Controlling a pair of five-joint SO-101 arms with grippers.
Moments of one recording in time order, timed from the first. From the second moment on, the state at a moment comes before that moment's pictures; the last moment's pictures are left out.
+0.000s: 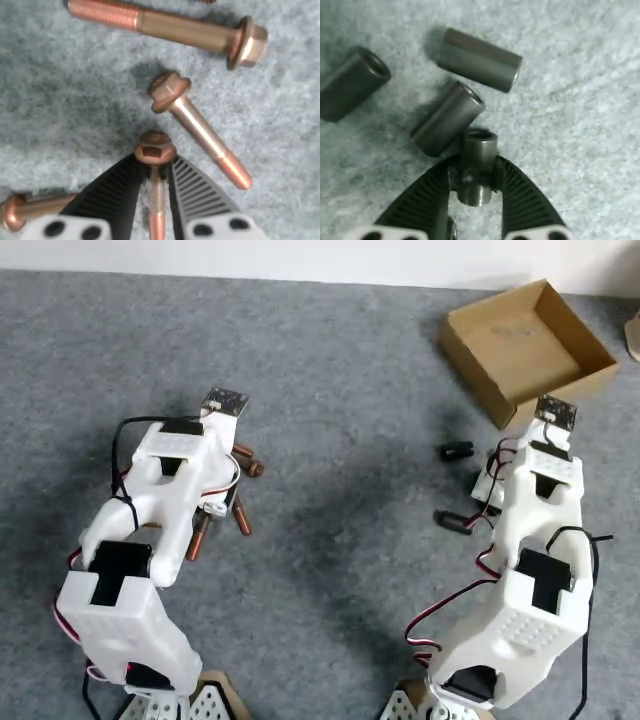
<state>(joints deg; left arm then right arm) -1.4 15.7 21.8 62.2 -5.1 15.1 16.5 18.2 50.4 -0.9</state>
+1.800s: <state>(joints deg) 19.7 -19.1 10.1 56.1 -2.5 -11.4 -64.2 84.8 28.0 10.0</state>
